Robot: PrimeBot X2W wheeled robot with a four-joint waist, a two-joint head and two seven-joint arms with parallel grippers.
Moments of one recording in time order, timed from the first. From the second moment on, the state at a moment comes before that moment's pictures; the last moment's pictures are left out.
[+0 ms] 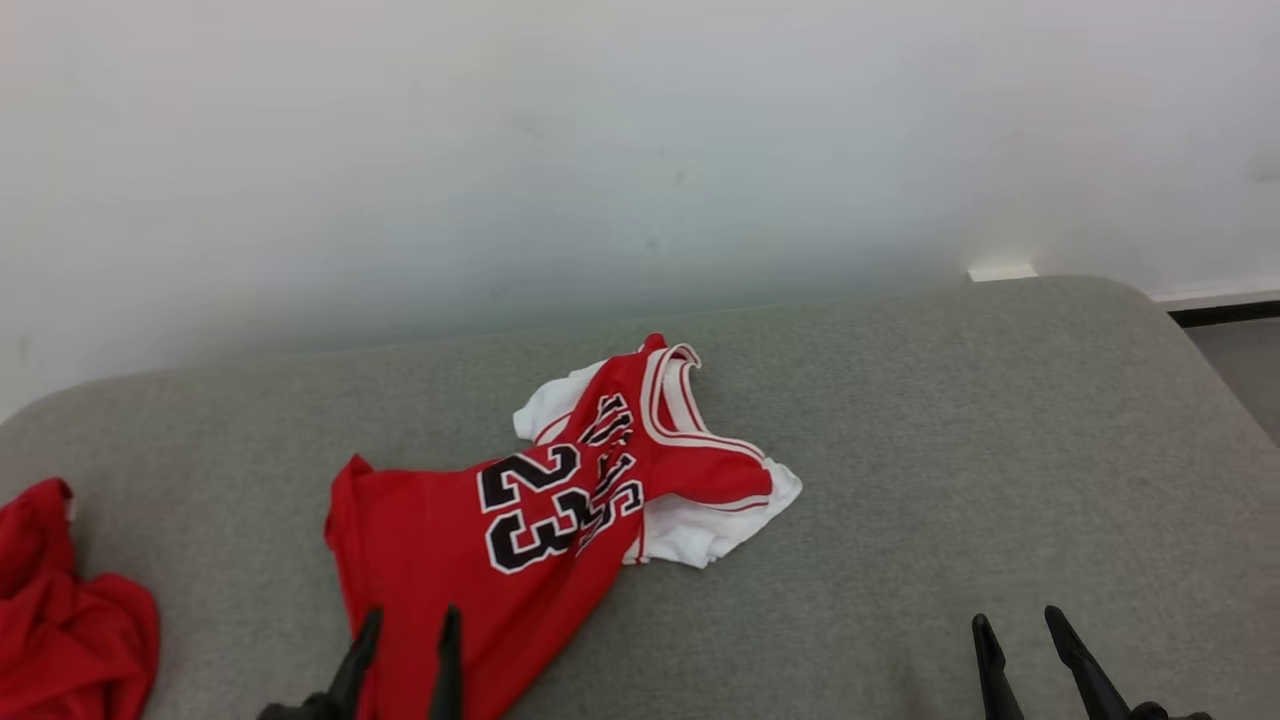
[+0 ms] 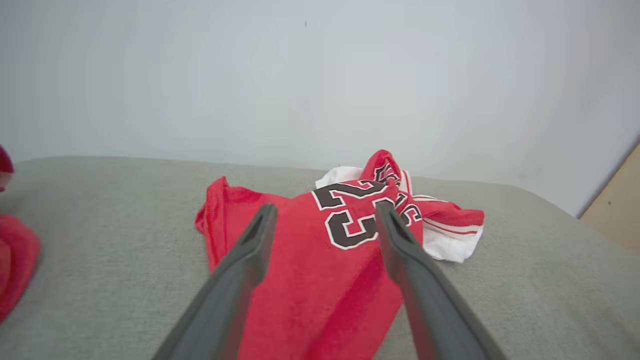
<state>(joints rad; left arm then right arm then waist) 0.09 0.08 -0.10 0.11 -0.24 -0.02 -0.26 0.07 -0.07 0.13 0.20 0.30 0.13 -0.26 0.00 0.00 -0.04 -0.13</state>
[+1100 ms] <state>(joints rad) -0.56 0.05 -0.46 0.87 -0.02 0.05 -0.16 0.00 -0.07 0.15 0.16 0.30 0.13 -0.26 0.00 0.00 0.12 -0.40</state>
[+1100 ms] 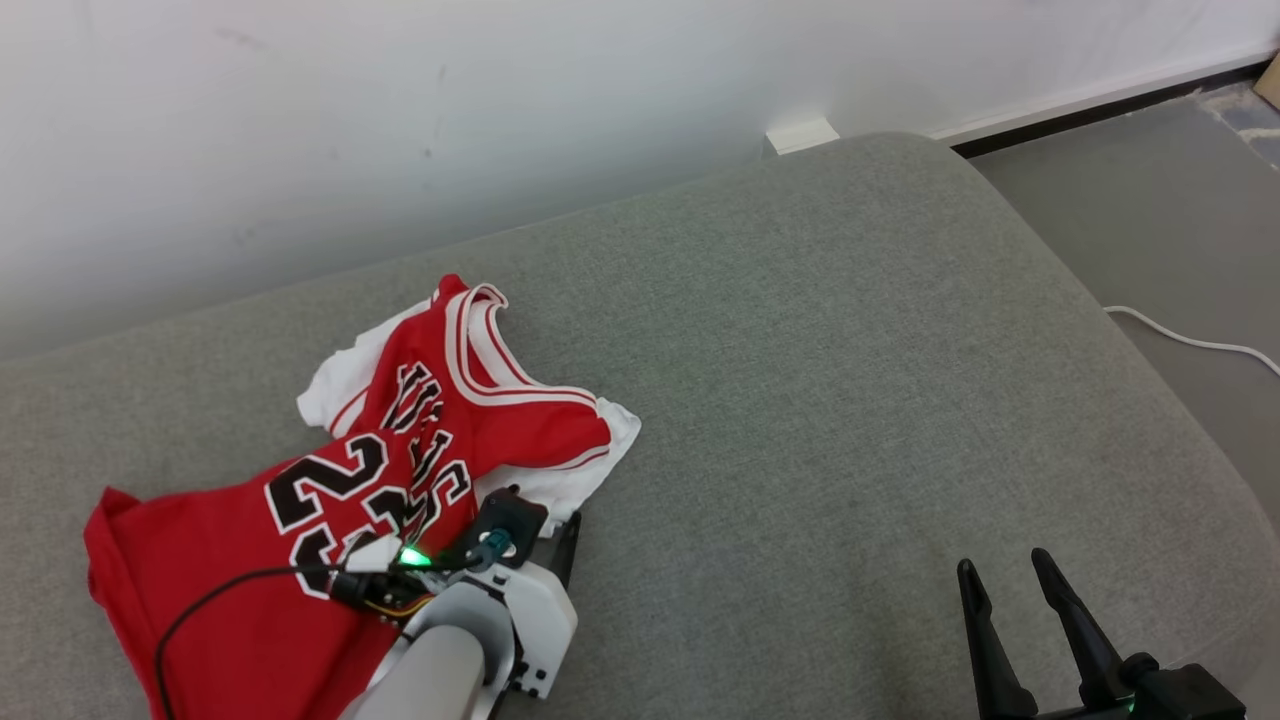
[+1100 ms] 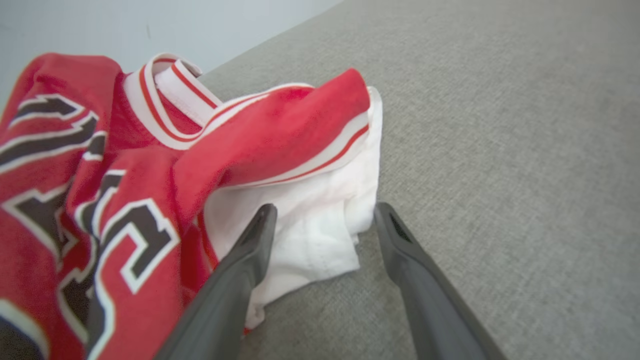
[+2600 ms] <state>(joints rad) -0.30 0.18 -0.73 0.35 -0.45 0.25 -0.26 0.06 -0.09 0.06 0.16 0.29 0.13 -0.26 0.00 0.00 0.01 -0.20</state>
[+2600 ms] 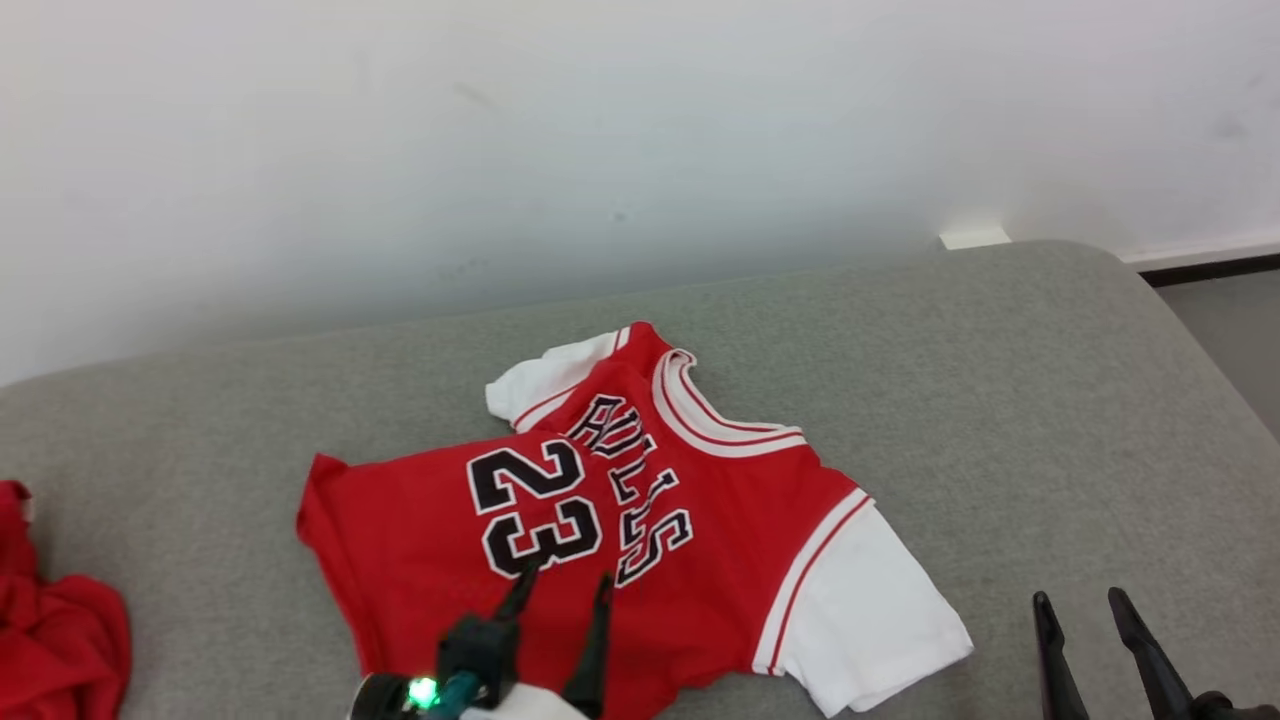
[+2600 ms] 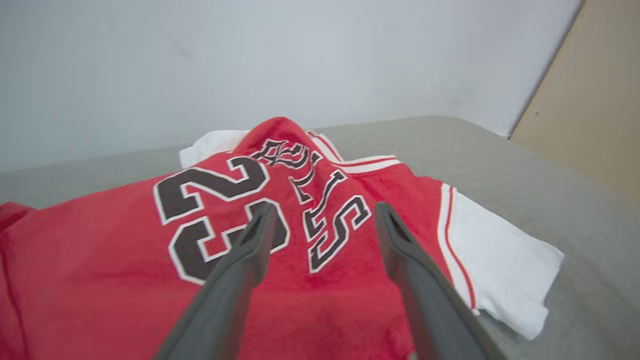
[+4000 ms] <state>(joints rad) 0.19 0.10 -0.20 0.13 -0.06 0.09 -0.26 0.08 -0.11 0.00 0.21 0.23 0.13 -0.26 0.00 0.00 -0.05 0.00</state>
